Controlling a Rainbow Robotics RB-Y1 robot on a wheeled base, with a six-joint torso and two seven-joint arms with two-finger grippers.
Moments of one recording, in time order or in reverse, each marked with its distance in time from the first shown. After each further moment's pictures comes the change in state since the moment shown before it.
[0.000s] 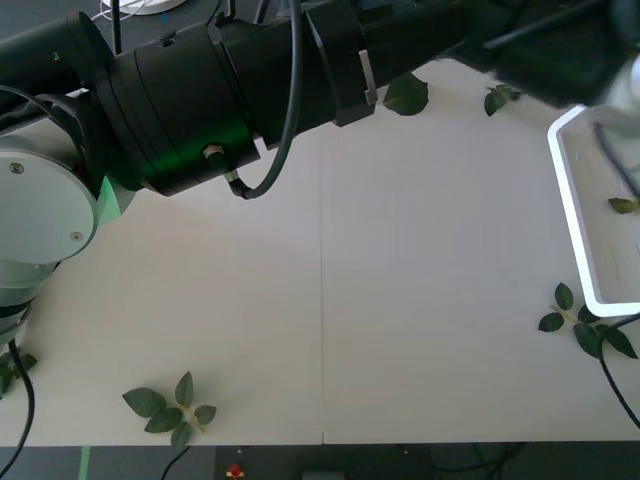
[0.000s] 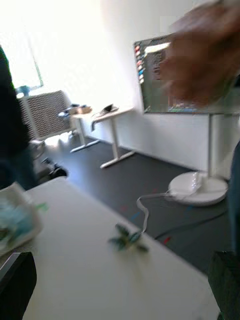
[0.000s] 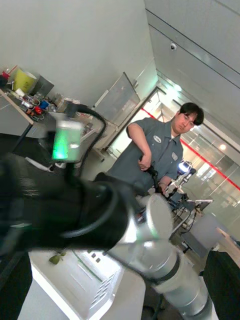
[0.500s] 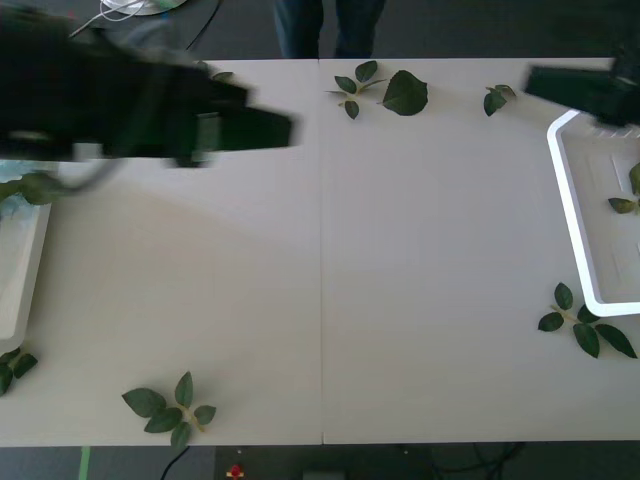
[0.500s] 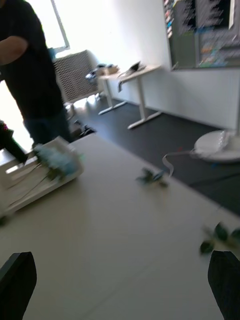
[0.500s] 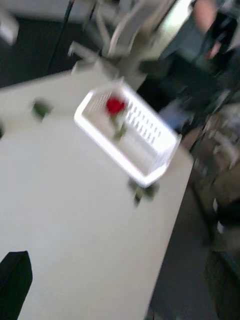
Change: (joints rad) right arm 0.338 -0.231 -0.378 -0.172 -0.300 0.424 0.000; left arm 0.000 0.077 0.469 -0.011 0.155 0.896 0.000
